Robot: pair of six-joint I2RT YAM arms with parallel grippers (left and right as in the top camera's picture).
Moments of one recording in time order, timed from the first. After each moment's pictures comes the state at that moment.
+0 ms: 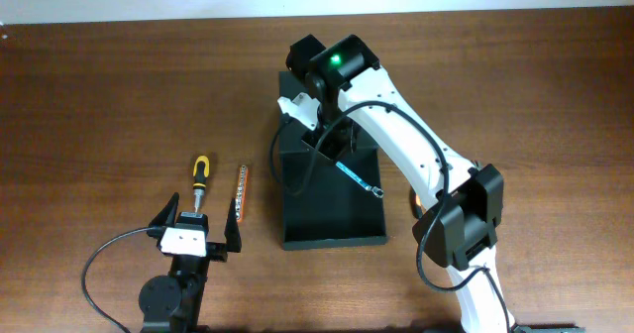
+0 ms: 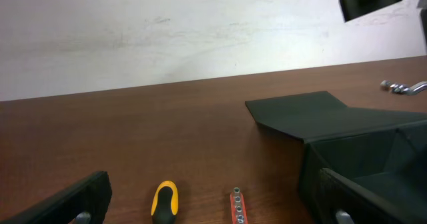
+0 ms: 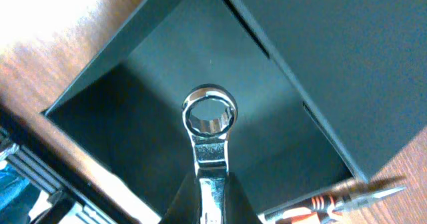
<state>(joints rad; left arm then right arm) -0.03 0.01 0.01 -0.07 0.08 0.06 0.62 2.24 2.26 -1.62 -0.16 -0.29</state>
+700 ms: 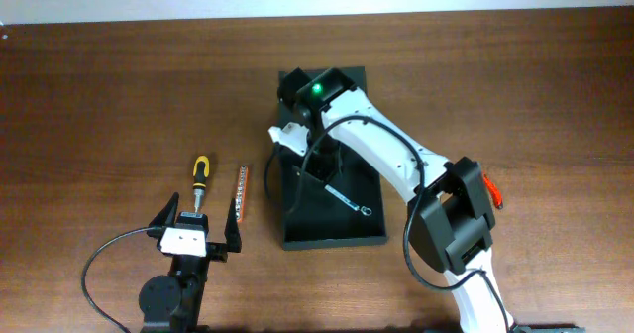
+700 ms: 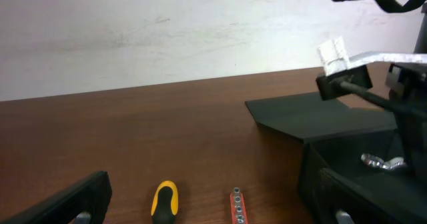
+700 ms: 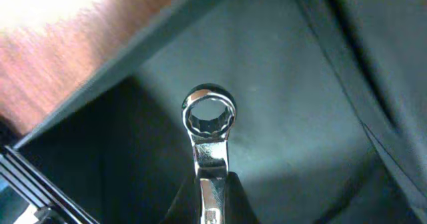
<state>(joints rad) -0.03 0.01 0.01 -0.07 0.08 0.06 0.67 2.24 2.00 -1.42 -0.23 -0.33</state>
